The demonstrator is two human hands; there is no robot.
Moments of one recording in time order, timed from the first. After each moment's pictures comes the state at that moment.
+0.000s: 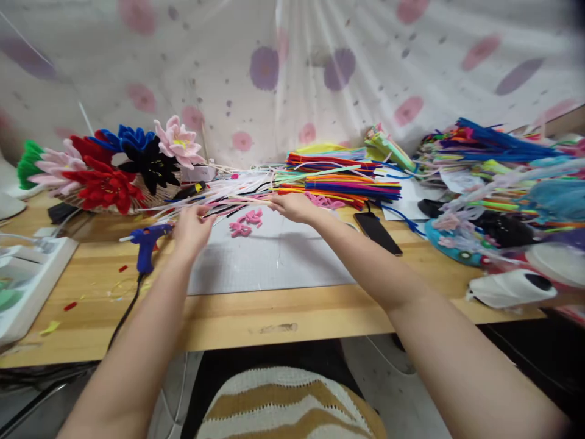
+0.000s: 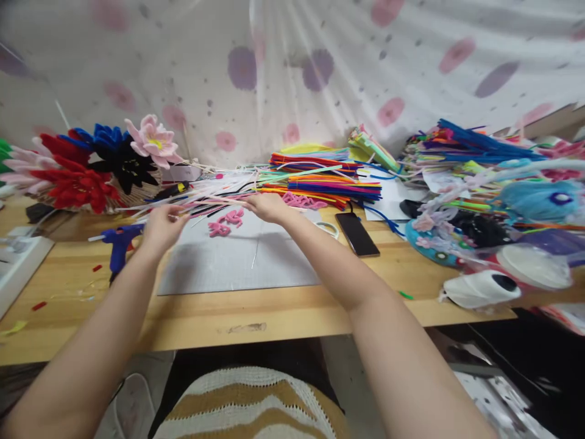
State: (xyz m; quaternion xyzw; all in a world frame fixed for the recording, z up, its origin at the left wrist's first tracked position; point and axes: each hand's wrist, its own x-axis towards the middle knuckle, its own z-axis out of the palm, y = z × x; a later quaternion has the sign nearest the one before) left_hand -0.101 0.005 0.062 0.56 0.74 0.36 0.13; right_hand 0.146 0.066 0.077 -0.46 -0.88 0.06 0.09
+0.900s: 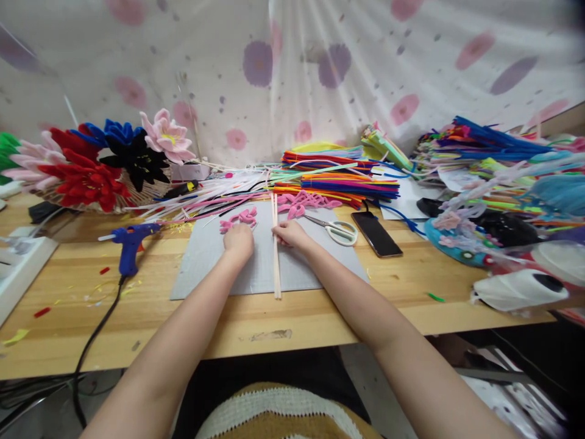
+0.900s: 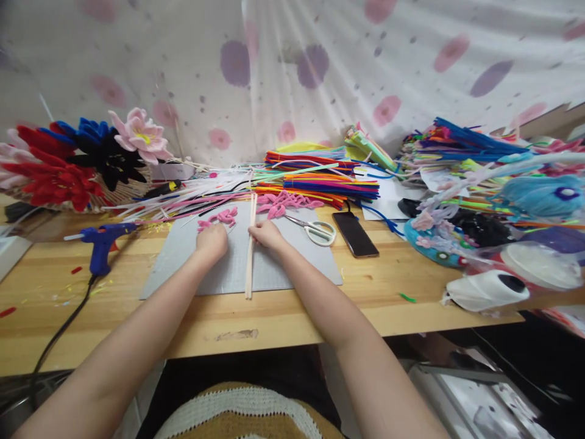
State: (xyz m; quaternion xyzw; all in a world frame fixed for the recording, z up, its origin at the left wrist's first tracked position) left_hand -0.002 0.014 0.015 0.67 0.74 0.04 0.07; right_hand 0.146 0.042 -0.011 -0.60 -0.62 0.43 0.26
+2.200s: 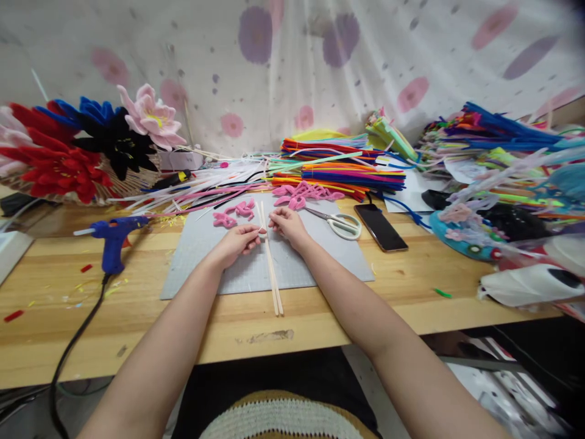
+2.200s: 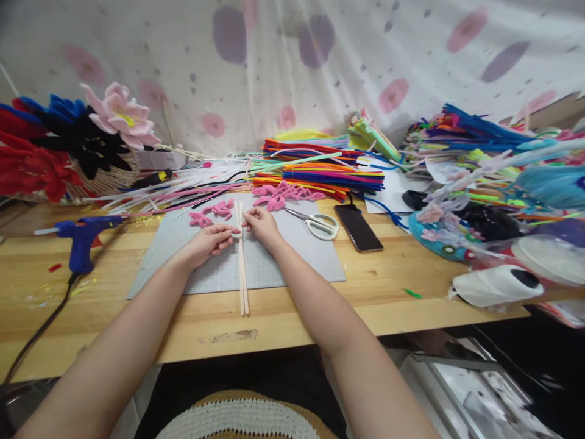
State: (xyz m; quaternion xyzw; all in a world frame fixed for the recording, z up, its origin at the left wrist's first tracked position) left_hand -0.020 0.003 -0.002 0.47 0.48 0.35 0.65; right_hand 0.133 0.039 -0.017 -0.46 -0.48 0.56 0.49
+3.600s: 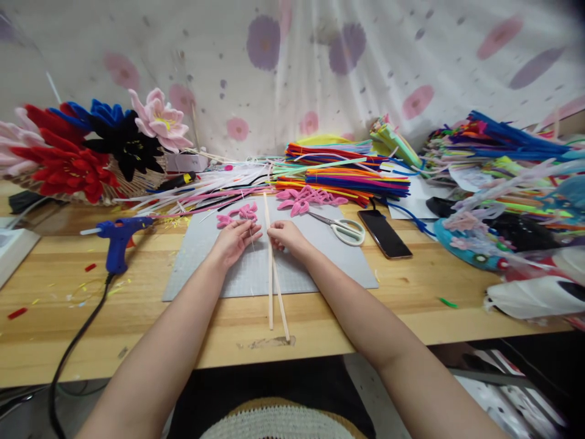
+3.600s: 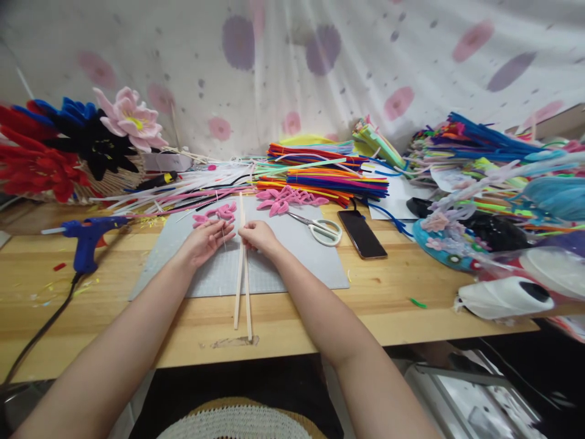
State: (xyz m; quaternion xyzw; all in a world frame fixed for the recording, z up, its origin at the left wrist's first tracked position) left_hand -0.020 0.009 0.001 0.24 0.43 0.56 0.67; right_hand 0.126 0.027 -0.010 -0.53 -0.59 0.52 0.32
